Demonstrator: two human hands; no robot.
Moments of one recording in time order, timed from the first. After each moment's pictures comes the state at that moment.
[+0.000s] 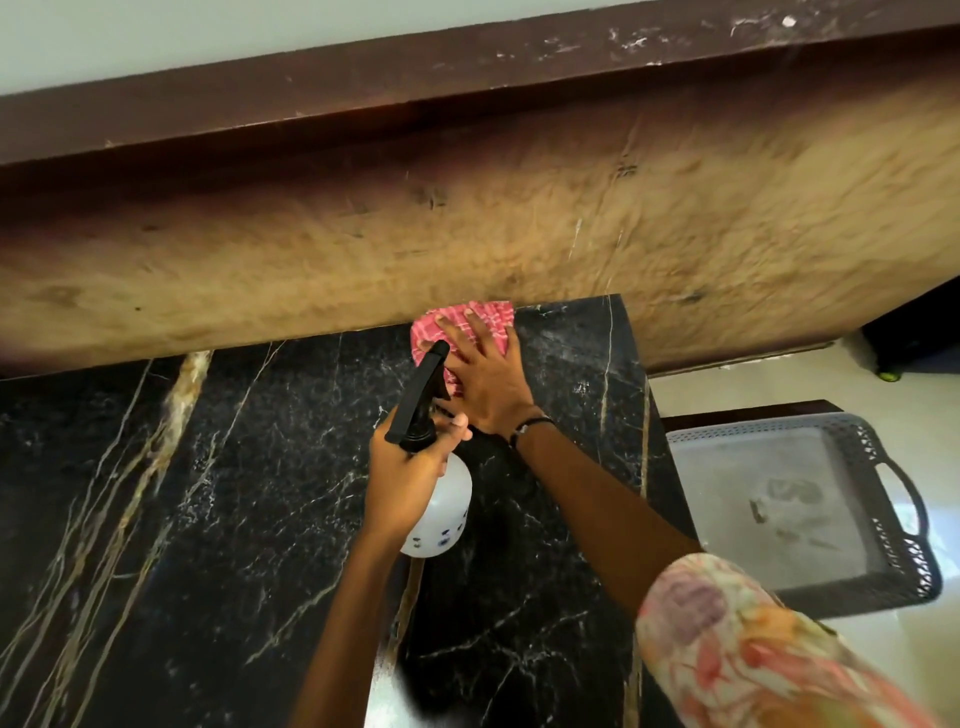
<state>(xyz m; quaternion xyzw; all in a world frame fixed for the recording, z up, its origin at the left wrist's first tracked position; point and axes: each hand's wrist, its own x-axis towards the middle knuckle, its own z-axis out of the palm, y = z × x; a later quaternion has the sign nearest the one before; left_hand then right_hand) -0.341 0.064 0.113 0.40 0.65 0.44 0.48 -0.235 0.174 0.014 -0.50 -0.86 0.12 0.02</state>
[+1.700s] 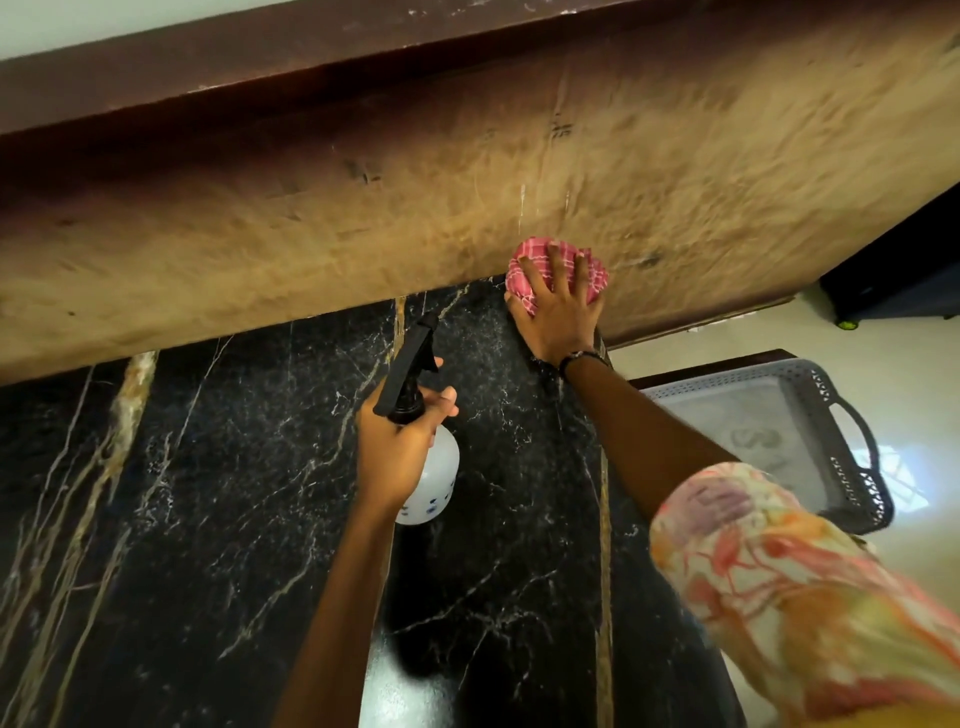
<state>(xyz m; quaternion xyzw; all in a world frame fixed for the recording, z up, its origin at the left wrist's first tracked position) -0.312 0.066 0.097 0.45 0.61 0.45 0.48 -0.123 0.208 0.005 -0.74 -0.66 0.14 0.02</state>
